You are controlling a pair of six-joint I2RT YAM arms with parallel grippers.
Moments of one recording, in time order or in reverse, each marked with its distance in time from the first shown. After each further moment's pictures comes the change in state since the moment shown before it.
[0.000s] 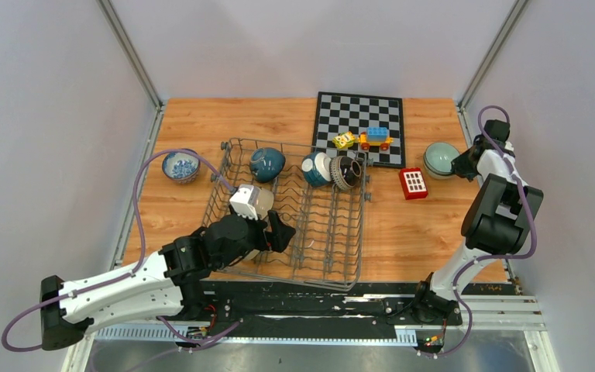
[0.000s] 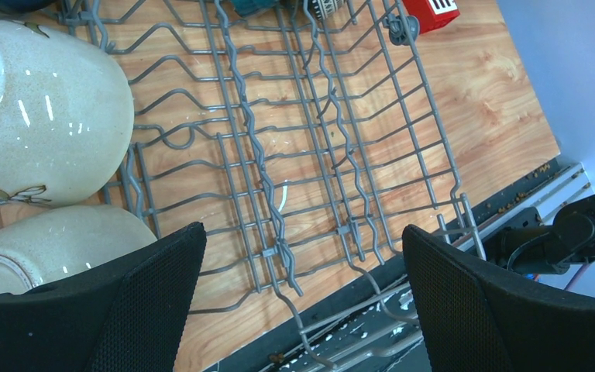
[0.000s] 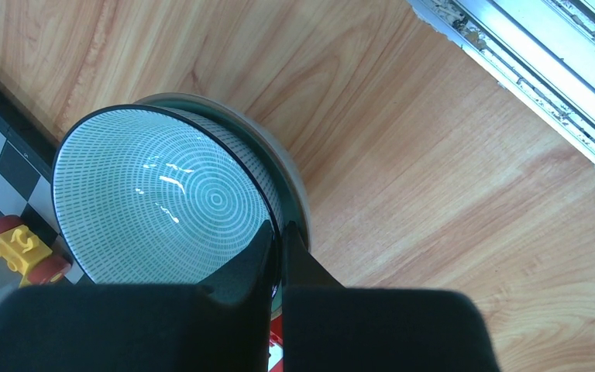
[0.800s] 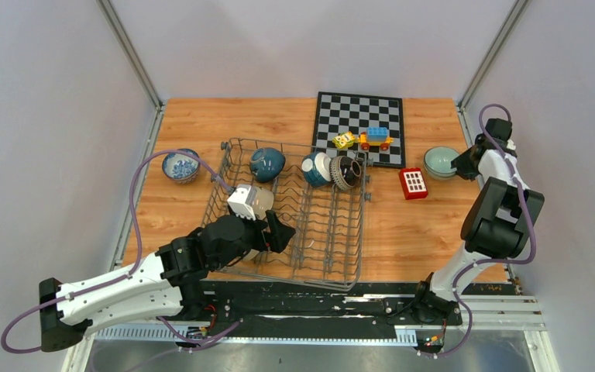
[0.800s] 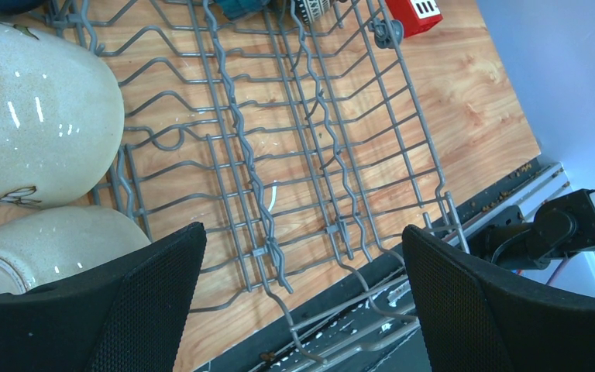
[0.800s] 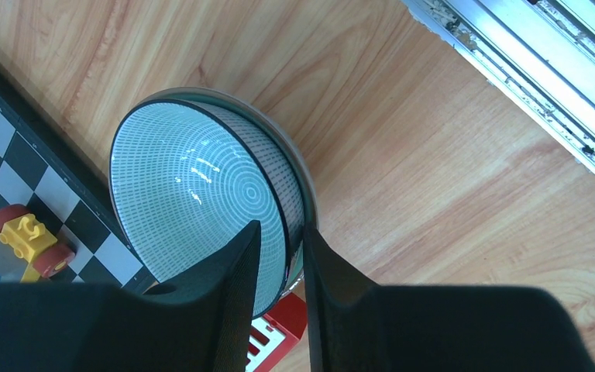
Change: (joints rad) left arm 0.000 -0.024 -0.001 0.003 0.017 -0.008; right arm 0.000 -0.029 0.000 -0.018 0.002 -0.020
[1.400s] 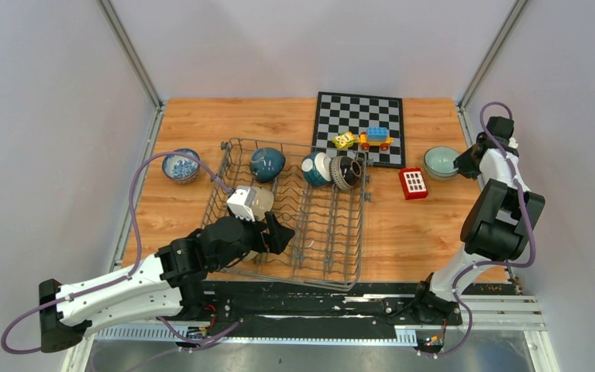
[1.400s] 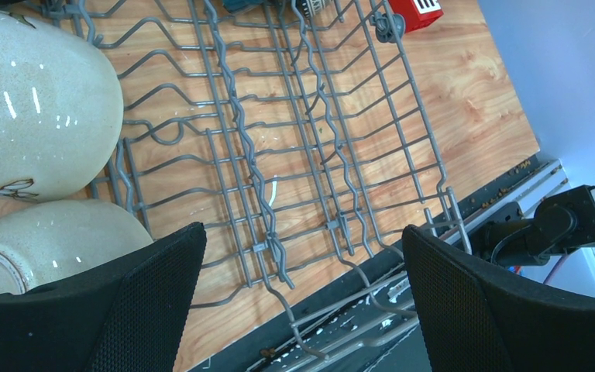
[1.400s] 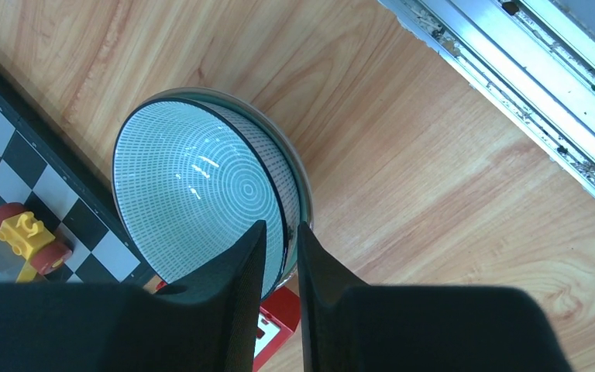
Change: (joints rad) left arm 0.000 -0.015 -0.018 0.000 0.007 -0.008; right arm 0.000 -0.023 0.014 -0.029 0.025 -0.019
